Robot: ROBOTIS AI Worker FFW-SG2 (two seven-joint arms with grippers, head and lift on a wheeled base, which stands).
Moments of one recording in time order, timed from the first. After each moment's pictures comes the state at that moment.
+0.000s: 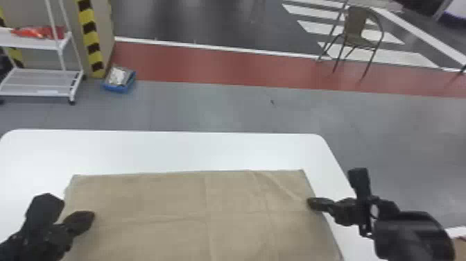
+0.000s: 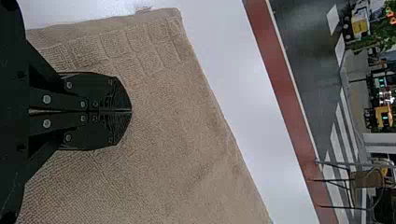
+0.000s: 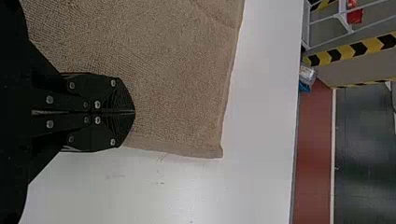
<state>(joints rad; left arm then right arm) 0.08 0.25 -0.08 -1.35 -0.16 0.27 -0.44 -0.21 -0.32 -0.42 -0.92 0.32 0.30 0.86</state>
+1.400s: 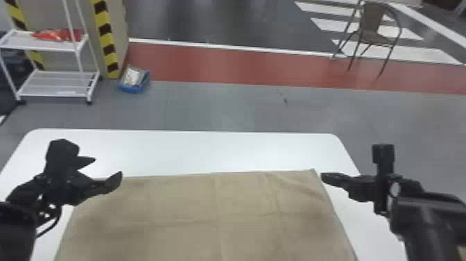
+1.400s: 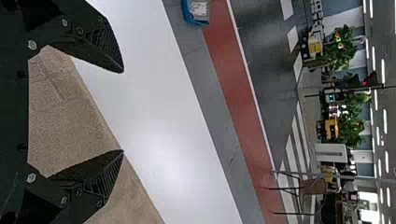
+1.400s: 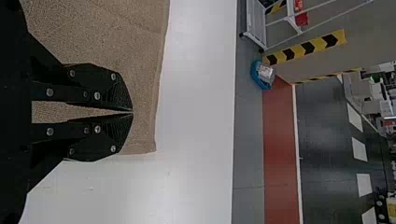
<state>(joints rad) -0.16 0.22 -0.06 -1.23 -0.12 0.24 -0.47 -0.24 -0.25 -0.48 -1.16 0.29 0.47 0.90</state>
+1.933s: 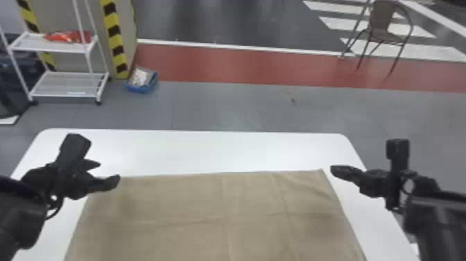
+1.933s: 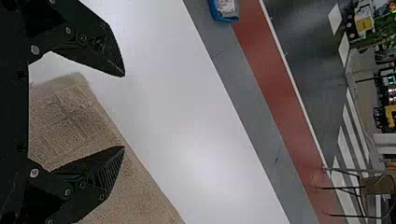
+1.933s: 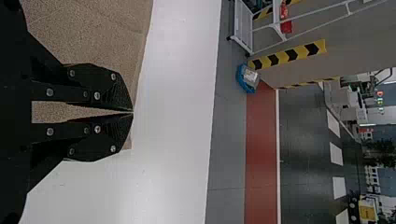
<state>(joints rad) -0.34 0.25 -0.09 -0.98 -0.24 0.28 -0.55 -0.25 -0.25 -0.50 -1.16 0.28 0.41 0.91</state>
